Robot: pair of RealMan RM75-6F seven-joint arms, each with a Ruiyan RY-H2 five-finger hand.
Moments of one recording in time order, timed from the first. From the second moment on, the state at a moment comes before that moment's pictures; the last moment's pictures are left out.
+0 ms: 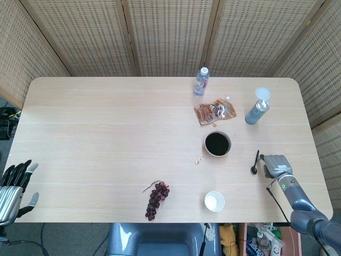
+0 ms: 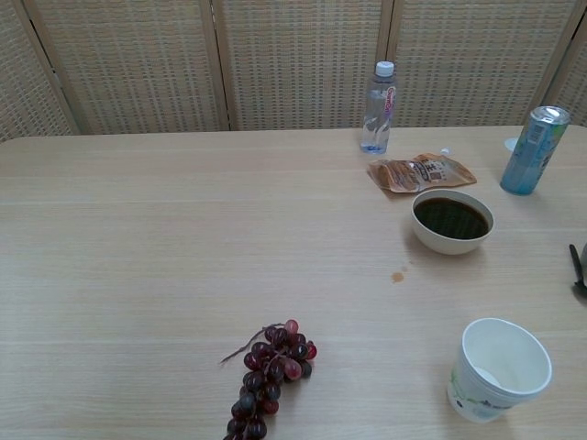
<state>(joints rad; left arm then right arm) -0.02 -1.10 0.05 -1.67 1.57 1.49 0.11 0.59 -1.38 0.03 -1.14 -0.97 0.60 -0.22</state>
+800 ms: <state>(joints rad) -0.03 -1.11 0.05 -1.65 1.57 1.48 0.09 0.52 -1.27 -0.03 -1.49 -1.14 0.77 -0.23</state>
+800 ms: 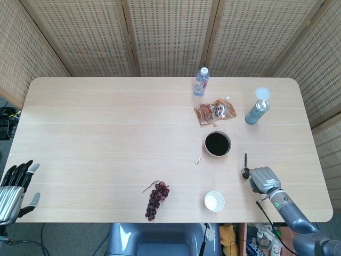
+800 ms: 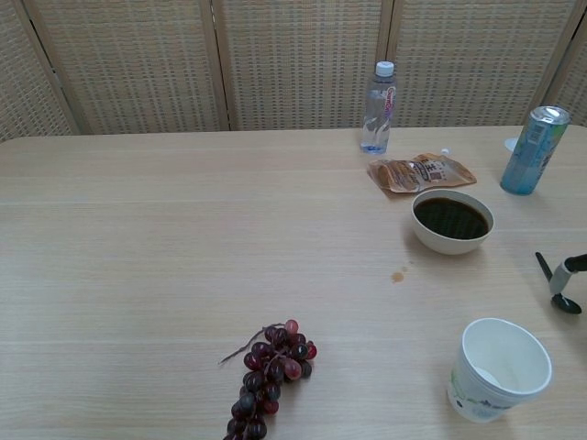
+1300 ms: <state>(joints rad) -0.03 -1.11 0.05 -1.65 1.57 1.48 0.09 0.51 -1.29 -0.05 -1.47 -1.13 0.76 -0.22</state>
